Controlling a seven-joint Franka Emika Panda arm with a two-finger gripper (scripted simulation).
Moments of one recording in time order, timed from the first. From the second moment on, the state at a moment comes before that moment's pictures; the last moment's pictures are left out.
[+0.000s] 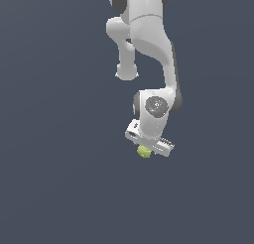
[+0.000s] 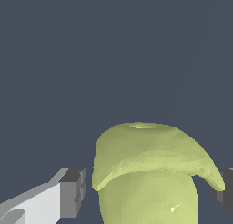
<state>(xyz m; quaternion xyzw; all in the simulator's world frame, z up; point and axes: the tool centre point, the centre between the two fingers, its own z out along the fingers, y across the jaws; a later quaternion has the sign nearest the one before) 0.041 0.087 0.046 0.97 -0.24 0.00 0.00</state>
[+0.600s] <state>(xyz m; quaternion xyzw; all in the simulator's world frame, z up) 0.043 0.087 0.041 0.97 -0.24 0.00 0.00</state>
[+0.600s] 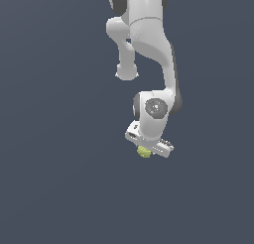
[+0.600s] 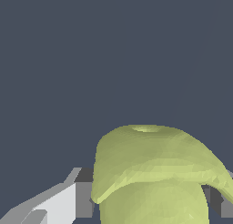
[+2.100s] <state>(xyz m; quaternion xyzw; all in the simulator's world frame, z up) 0.050 -0.021 0.208 0.97 -0.24 0.00 0.00</state>
